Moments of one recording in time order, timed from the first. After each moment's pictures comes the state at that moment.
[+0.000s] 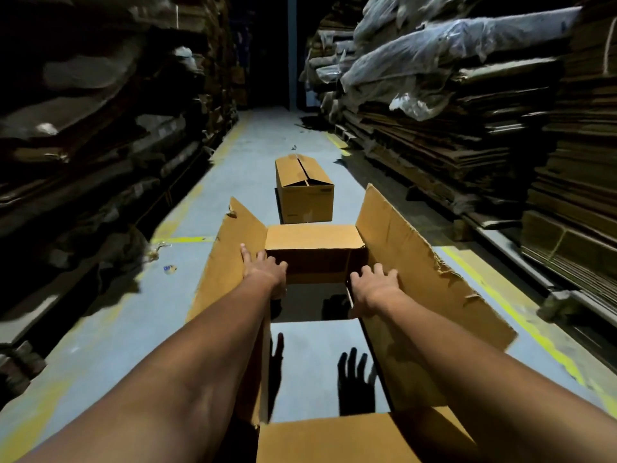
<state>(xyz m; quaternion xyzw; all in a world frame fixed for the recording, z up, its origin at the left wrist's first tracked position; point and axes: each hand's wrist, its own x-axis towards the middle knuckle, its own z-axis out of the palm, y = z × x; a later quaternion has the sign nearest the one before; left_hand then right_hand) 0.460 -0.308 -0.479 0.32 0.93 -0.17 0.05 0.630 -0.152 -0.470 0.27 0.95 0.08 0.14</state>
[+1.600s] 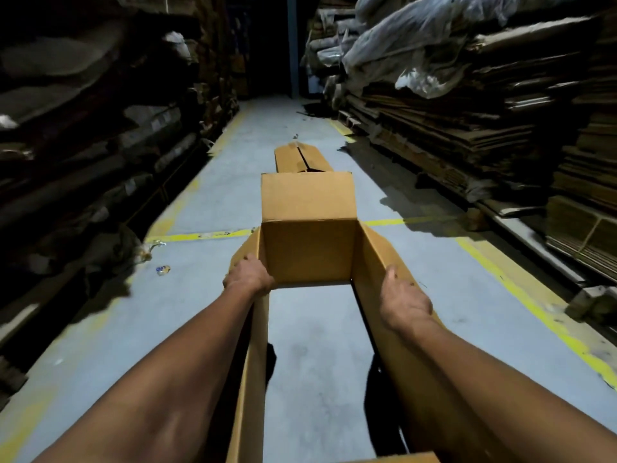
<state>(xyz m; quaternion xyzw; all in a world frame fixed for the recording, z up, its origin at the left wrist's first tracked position) 0.421 -0.296 -0.506 0.11 0.98 0.13 0.08 0.642 -0.113 -0.505 0.43 0.90 -0.02 0.02</state>
